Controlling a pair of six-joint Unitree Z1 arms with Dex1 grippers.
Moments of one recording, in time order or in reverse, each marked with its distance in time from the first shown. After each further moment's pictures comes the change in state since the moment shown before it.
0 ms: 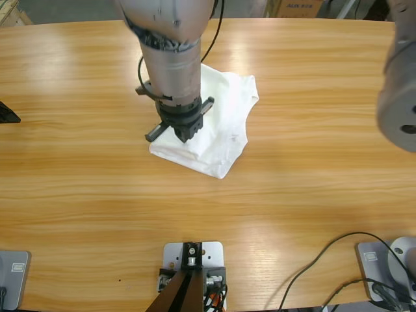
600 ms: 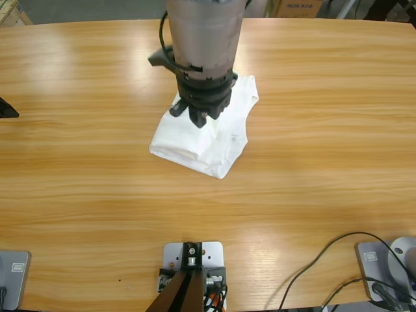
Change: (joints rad) arm 0 0.006 0.000 -0.016 0.000 0.000 0.000; arm 1 0.000 -0.191 0.095 0.000 -0.121 -0.003
